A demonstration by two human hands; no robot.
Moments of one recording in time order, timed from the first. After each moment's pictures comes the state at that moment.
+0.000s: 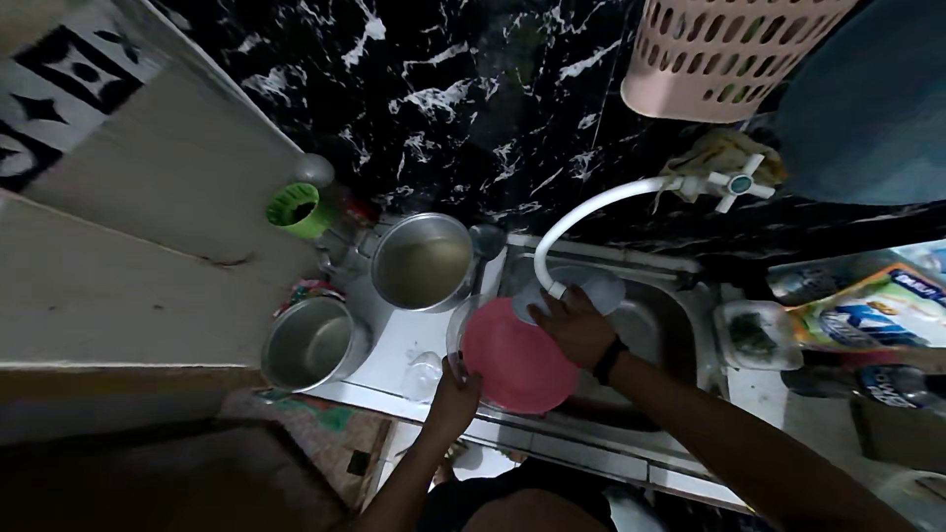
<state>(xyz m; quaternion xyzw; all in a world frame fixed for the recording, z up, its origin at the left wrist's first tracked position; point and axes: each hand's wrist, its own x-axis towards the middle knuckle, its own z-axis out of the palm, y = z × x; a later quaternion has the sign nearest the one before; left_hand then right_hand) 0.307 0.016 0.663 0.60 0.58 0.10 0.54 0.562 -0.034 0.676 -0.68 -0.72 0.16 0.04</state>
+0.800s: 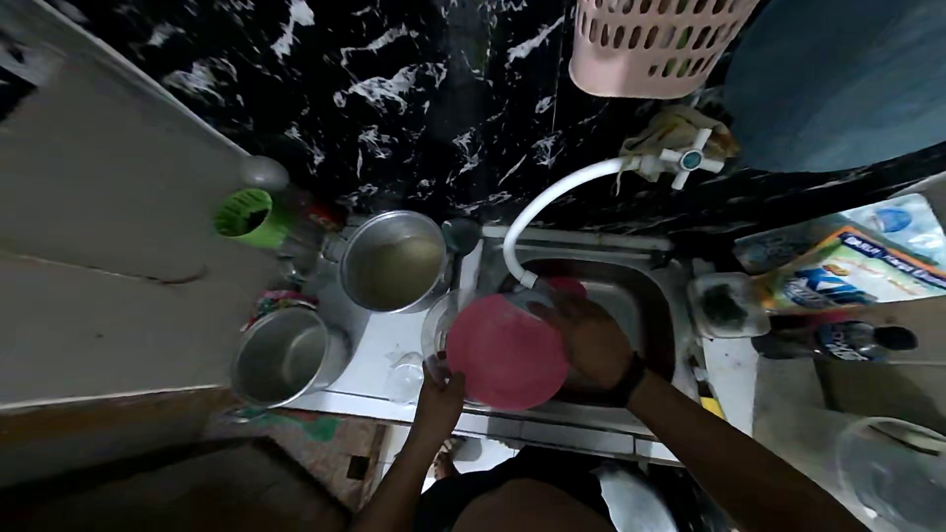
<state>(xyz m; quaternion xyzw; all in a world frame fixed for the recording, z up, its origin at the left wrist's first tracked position) 0.307 0.007 0.659 0.59 0.59 0.12 0.53 0.562 -0.086 0.709 -0.76 -0.61 0.18 0.12</state>
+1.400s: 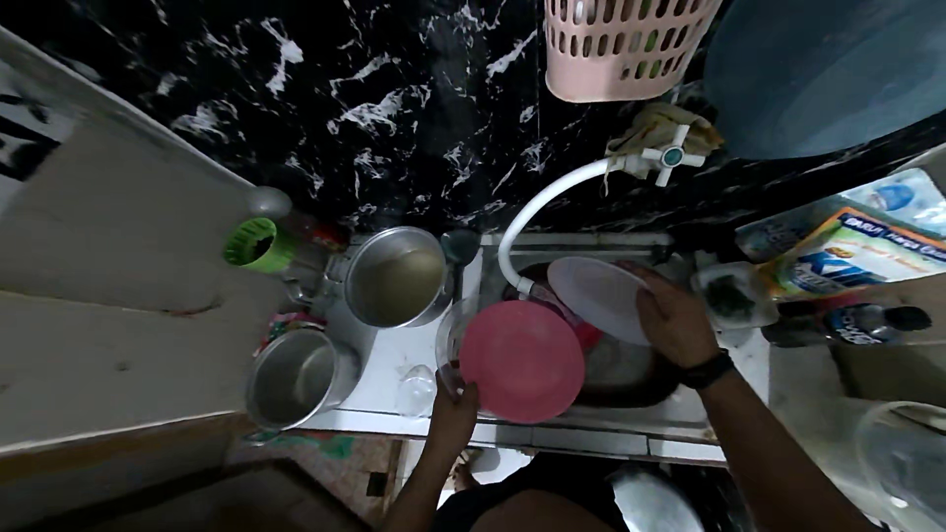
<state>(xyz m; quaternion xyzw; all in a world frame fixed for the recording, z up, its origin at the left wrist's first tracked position) 0.315 0.001 0.660 0.61 0.58 0.12 0.53 0.638 -0.139 0.703 -0.83 -0.42 0.11 0.36</state>
